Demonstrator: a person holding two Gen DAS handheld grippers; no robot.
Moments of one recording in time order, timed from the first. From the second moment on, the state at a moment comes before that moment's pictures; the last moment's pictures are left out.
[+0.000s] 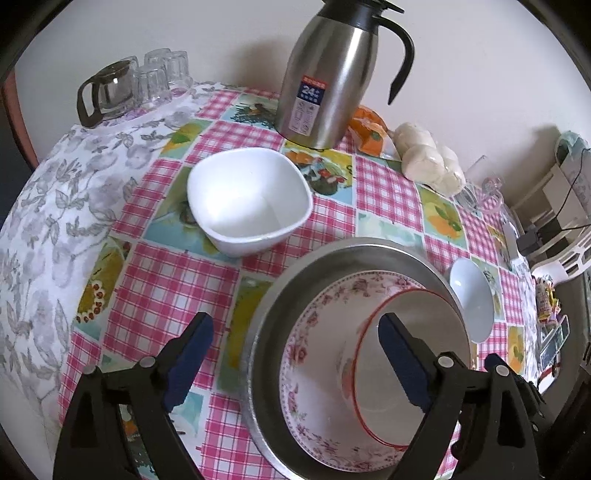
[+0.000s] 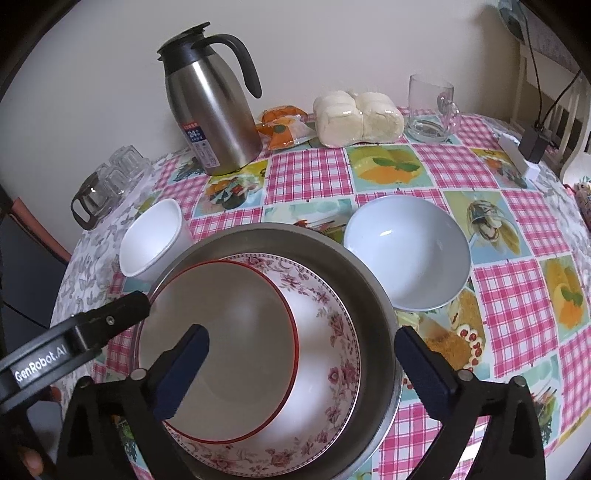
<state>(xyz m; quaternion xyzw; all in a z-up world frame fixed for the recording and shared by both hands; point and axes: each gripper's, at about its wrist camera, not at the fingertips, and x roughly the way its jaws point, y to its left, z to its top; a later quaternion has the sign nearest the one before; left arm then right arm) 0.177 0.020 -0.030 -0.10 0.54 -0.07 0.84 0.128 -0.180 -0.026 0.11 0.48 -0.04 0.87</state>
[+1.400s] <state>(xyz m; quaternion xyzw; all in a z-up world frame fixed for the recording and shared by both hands) 0.197 0.156 -0.028 -0.18 0.45 0.03 0.88 0.140 -0.088 -0.006 0.04 0.41 -0.03 0.91</state>
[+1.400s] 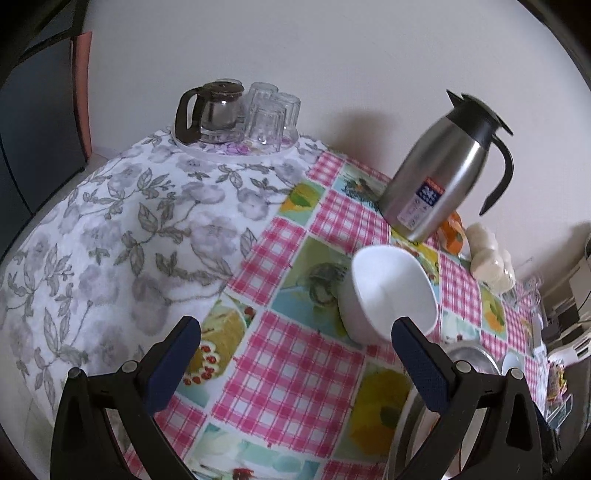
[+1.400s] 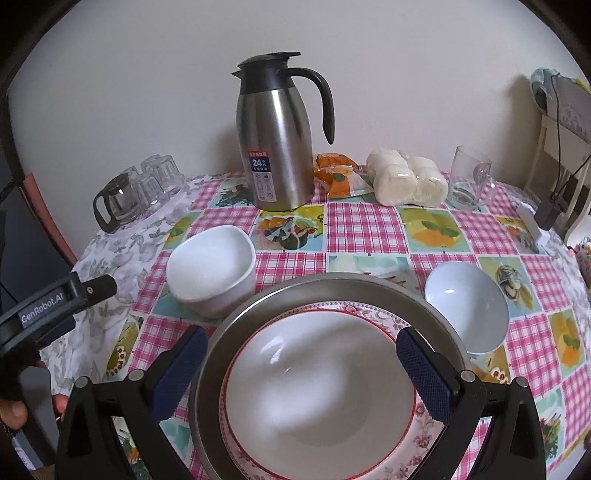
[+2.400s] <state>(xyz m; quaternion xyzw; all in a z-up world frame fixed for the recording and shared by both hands) 0.258 0.145 -0.068 -0.23 0.46 -0.03 0.86 0.276 -0.069 -0.019 0.01 0.55 -0.02 0.84</state>
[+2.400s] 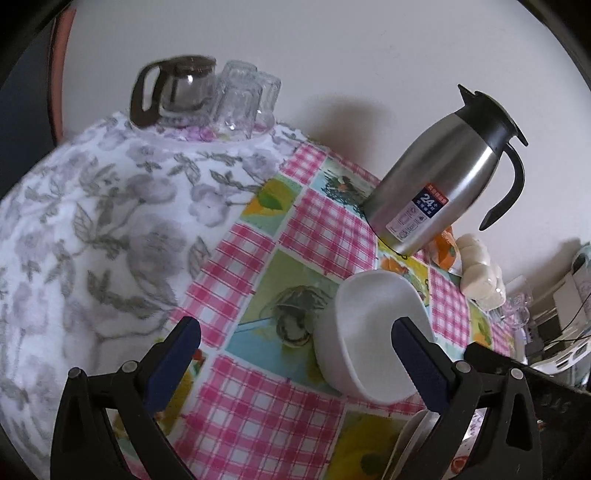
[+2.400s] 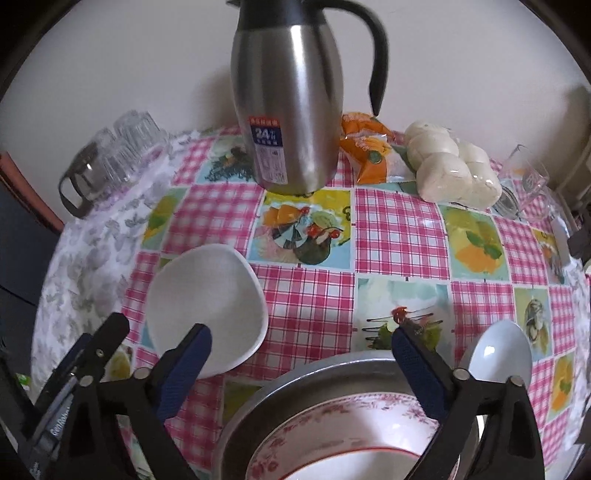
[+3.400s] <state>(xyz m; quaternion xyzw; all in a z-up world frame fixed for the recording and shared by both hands) 0.278 0.134 -0.111 -0.26 0.54 -0.04 0.80 0.296 -0.019 -0.076 -0.06 0.63 0.05 0.77</state>
